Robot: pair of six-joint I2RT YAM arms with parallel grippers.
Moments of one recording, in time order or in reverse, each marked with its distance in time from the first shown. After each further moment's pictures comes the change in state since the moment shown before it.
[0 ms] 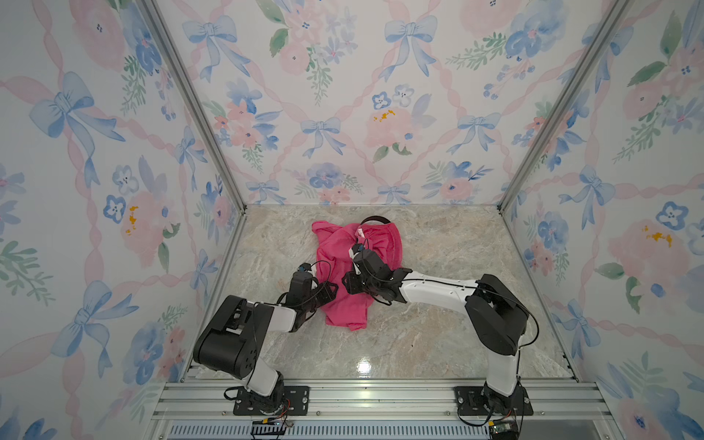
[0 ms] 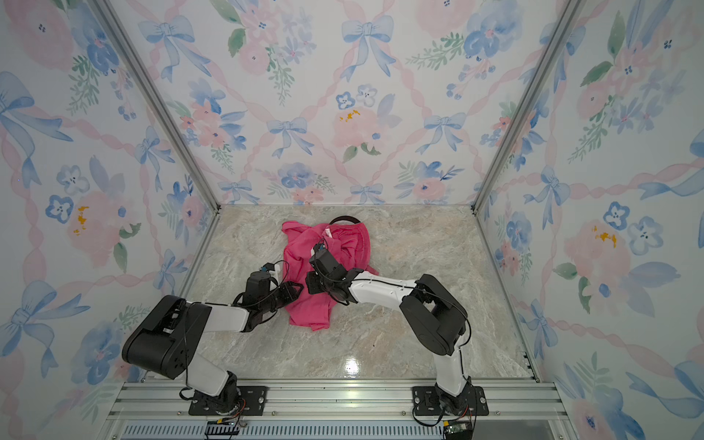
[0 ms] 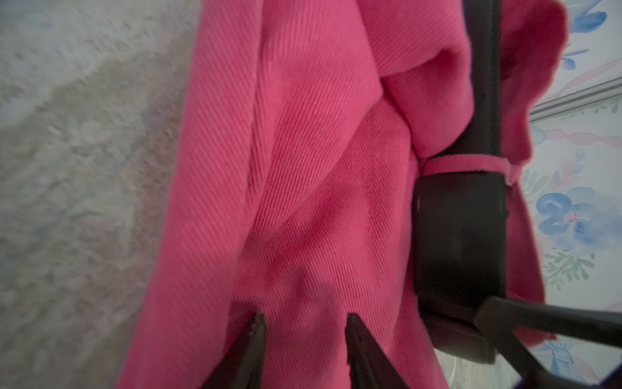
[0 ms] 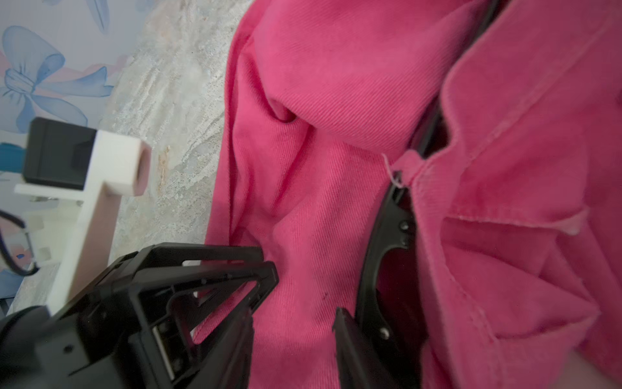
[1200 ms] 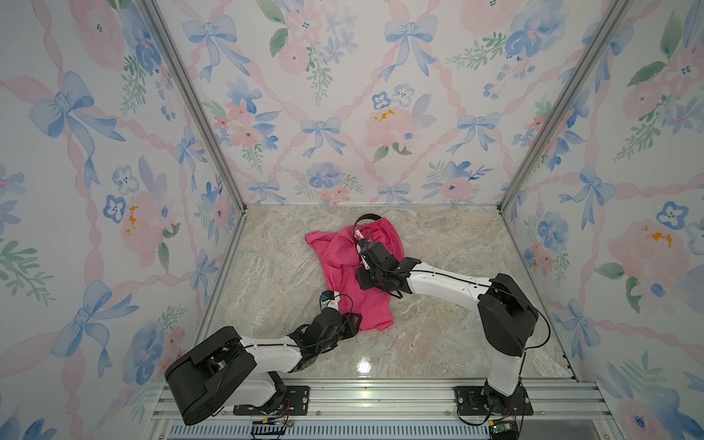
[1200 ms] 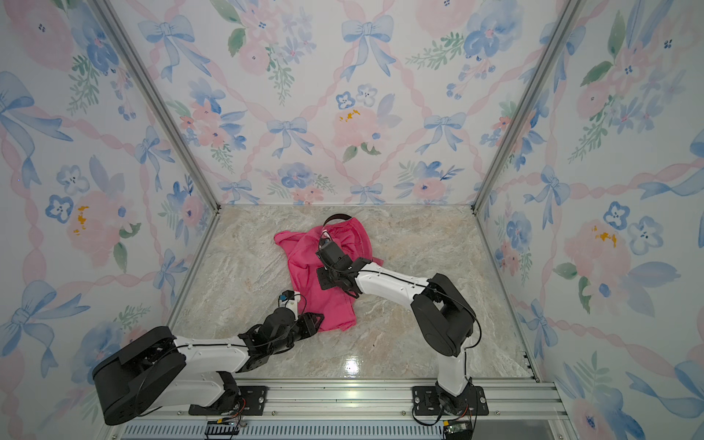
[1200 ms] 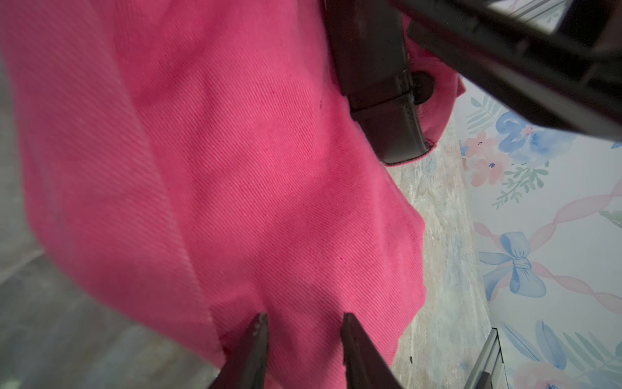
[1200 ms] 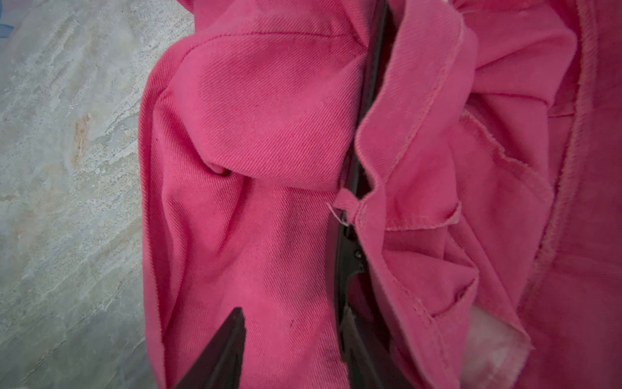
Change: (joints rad) left arm -0.527 -0.237 -0.171 0.006 -0.341 -0.257; right arm -0.037 -0.031 0.071 -0.222 0.116 -0.201
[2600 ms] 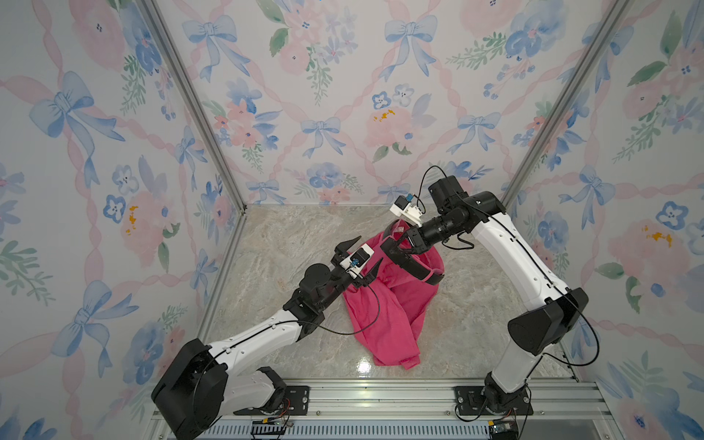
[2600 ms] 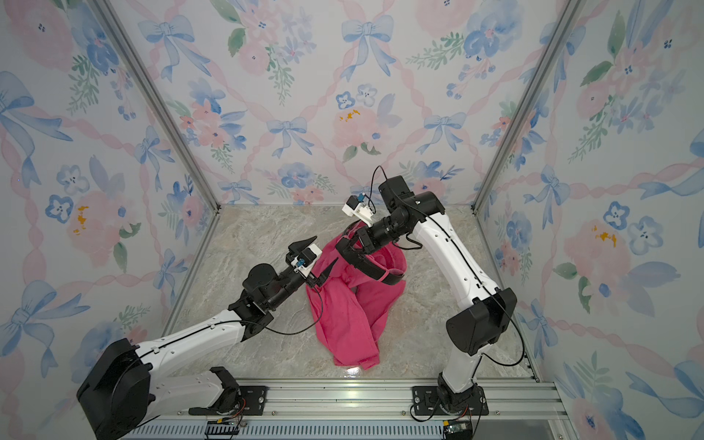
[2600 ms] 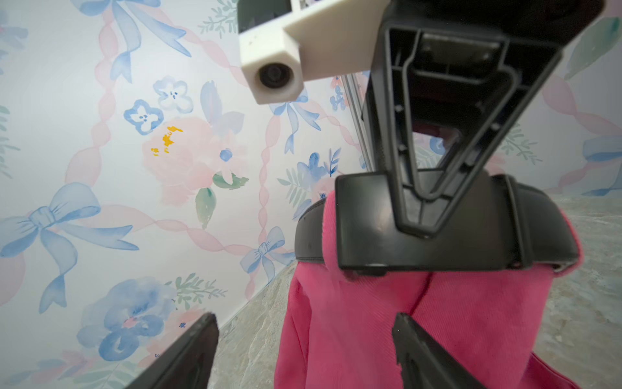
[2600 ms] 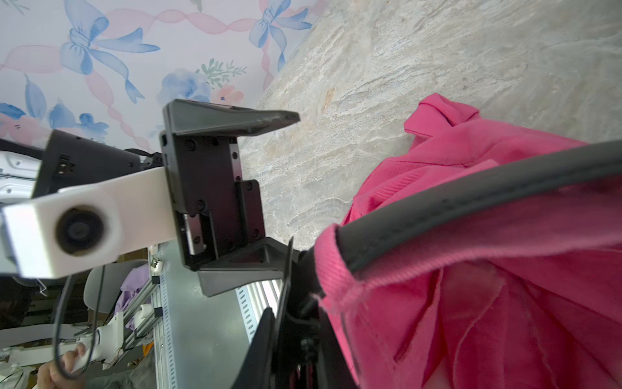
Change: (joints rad) left arm 0.146 -0.071 0.417 0.150 0.117 1.461; right arm -0.388 -0.135 0.617 -0.965 -0.990 -0.536
